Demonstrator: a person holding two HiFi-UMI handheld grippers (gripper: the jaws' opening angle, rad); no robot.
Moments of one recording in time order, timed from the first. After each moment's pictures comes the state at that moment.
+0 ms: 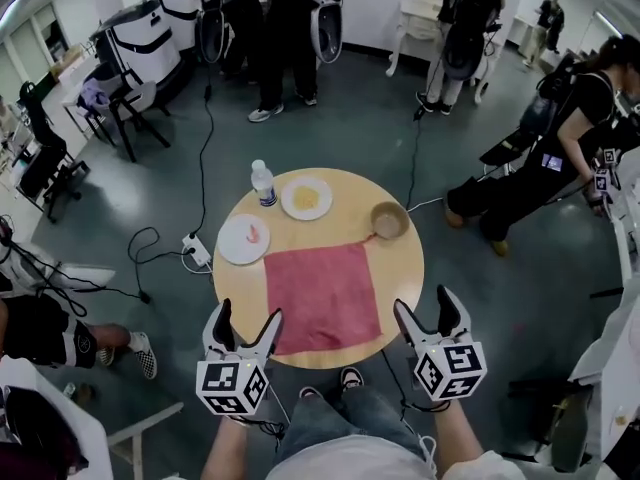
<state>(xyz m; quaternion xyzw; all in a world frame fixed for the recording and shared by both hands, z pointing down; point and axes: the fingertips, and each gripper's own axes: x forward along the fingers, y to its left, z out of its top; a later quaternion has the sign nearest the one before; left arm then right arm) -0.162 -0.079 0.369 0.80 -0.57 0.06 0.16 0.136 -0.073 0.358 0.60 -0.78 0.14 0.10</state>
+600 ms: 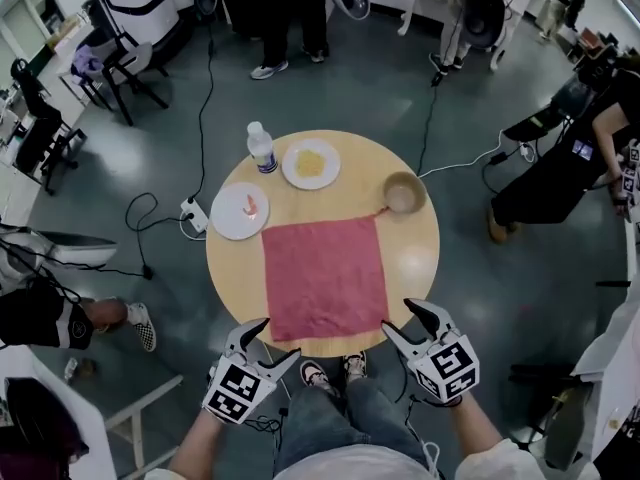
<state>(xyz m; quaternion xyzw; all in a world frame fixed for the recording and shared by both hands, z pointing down) -0.105 -0.011 0.486 0.88 -0.30 0.32 0.16 0.089 -0.046 0.459 0.39 -0.87 0.15 0.26</state>
